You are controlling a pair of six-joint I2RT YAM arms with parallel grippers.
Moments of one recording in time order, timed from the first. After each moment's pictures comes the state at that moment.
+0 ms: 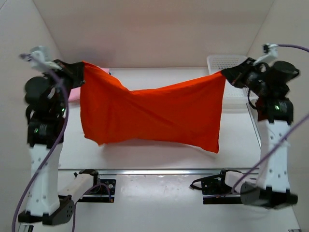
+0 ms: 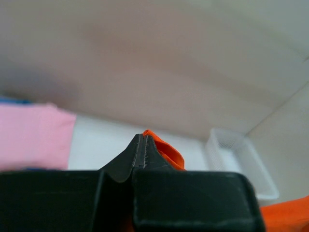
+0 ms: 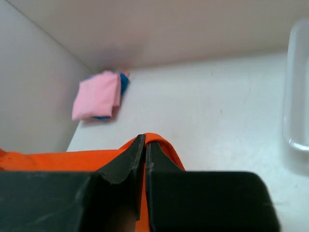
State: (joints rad) left arm -0.12 0.95 1.59 -0.45 -0.04 -0.43; right arm -0.15 1.08 1.54 -0.54 -0.57 0.45
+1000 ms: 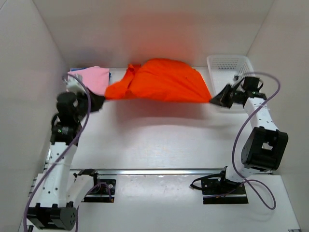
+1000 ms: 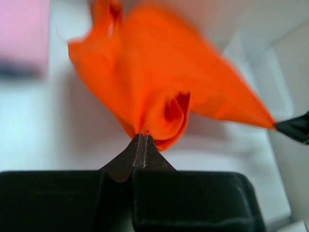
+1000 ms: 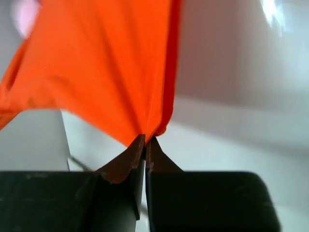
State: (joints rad) left arm -0.03 0.89 1.07 -0.38 0.24 -0.46; right arm -0.24 1.53 1.26 -0.54 -0.74 0.41
